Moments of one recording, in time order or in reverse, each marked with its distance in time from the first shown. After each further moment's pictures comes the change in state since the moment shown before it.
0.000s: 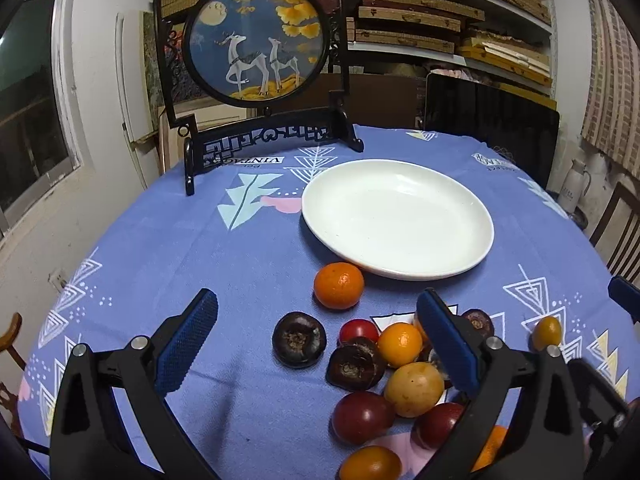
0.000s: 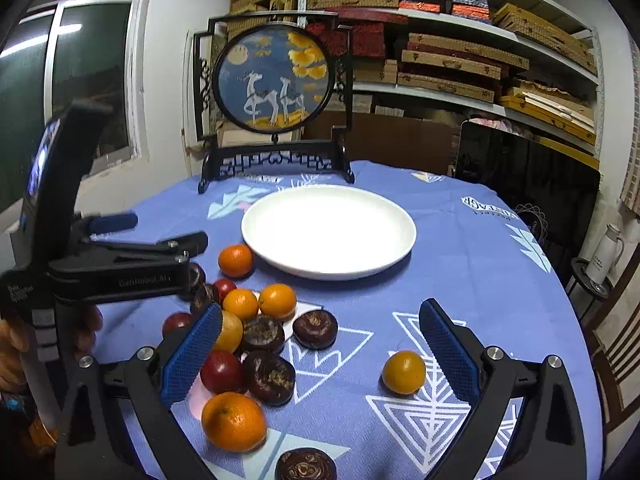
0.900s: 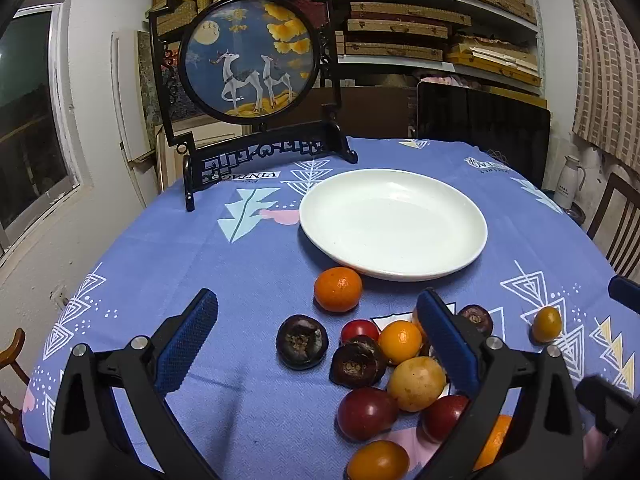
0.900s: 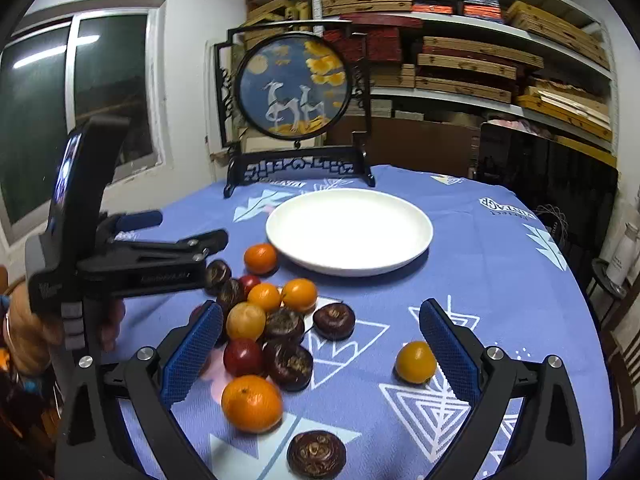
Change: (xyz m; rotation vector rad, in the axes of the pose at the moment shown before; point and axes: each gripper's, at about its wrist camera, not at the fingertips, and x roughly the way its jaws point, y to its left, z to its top) left arm -0.009 -0.002 -0.007 0.055 -0.055 -0.002; right arm -0.011 0.001 -0.013 -0.039 0.031 0.099
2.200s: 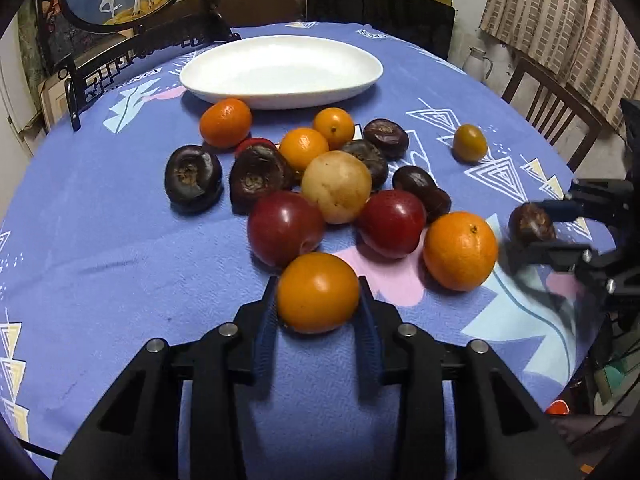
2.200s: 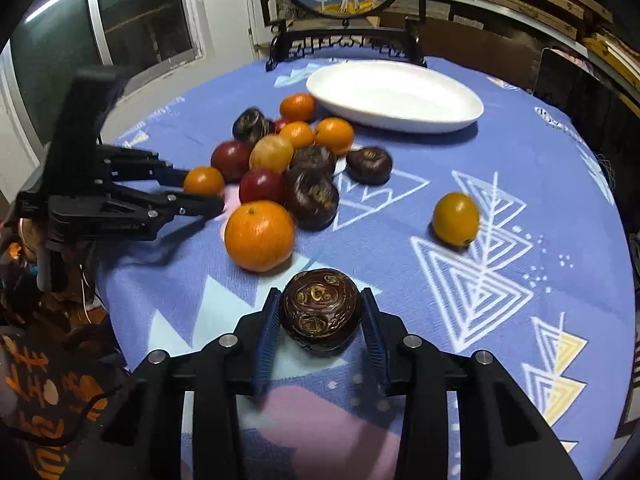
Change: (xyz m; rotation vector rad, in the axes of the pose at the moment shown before) left arm 0.011 -0.006 -0.073 0.202 0.373 -0.394; right arm 0.010 -0.014 -0.049 -0.056 0.383 0.181
